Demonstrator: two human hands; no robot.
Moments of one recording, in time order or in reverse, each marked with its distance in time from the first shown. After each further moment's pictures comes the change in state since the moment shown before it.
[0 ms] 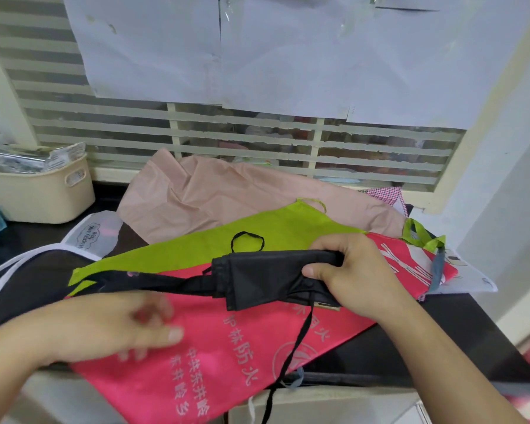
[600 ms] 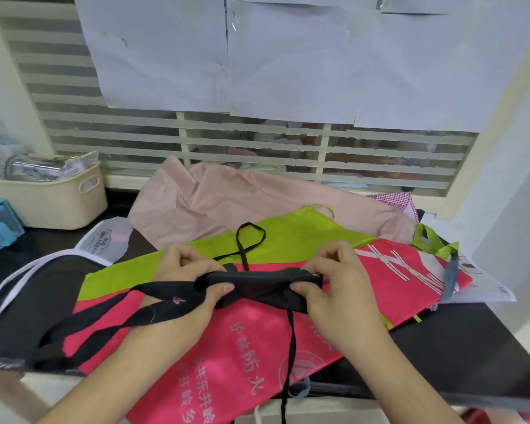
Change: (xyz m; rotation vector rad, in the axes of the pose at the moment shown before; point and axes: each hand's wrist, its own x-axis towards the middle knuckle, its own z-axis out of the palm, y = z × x) left_hand 0.038 0.056 0.061 -0.183 0.869 0.379; right_hand -0.013 0.010 0.051 -0.101 0.270 -0.069
